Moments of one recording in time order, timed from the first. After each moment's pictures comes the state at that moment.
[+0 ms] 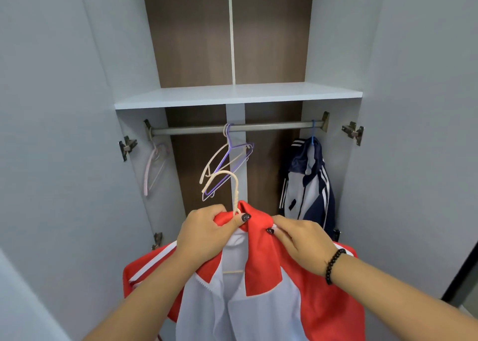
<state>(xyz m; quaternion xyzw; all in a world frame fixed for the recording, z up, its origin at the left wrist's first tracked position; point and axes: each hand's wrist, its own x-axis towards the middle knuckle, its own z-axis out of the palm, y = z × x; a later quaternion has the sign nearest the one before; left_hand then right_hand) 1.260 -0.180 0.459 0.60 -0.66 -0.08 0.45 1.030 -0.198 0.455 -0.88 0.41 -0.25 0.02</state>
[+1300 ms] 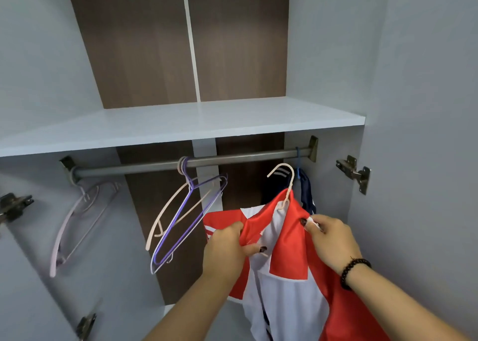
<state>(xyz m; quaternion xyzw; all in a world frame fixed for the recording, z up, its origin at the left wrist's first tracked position) 1.147 -0.439 0.449 0.65 -0.68 -0.08 0.32 0.927 -0.457 0.459 -0.63 0.65 -0.40 0.17</state>
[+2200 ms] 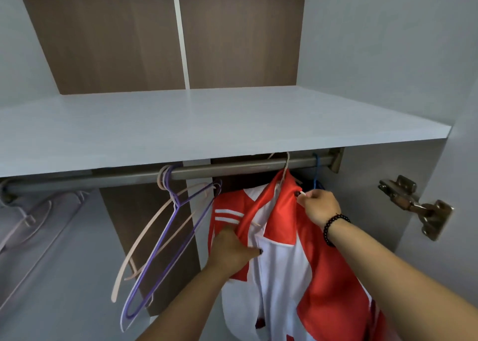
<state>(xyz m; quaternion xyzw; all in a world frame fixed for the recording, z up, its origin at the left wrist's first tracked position) 1.167 -0.596 0.419 0.66 -0.58 -0.35 0.32 0.957 -0.666 0.459 -0.52 0.70 -0.42 0.26</state>
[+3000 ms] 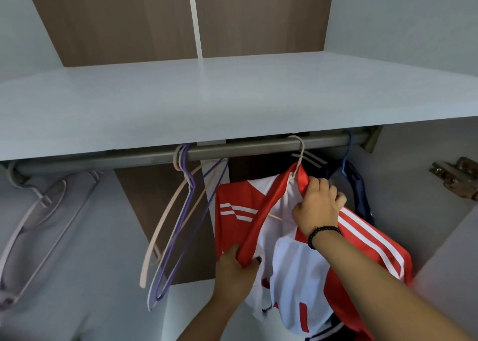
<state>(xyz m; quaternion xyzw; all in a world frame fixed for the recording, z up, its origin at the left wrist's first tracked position) 1.187 -0.561 0.352 0.67 -0.48 -0.37 0.42 1.028 -0.655 0.415 -0.62 0.74 -0.26 -0.06</state>
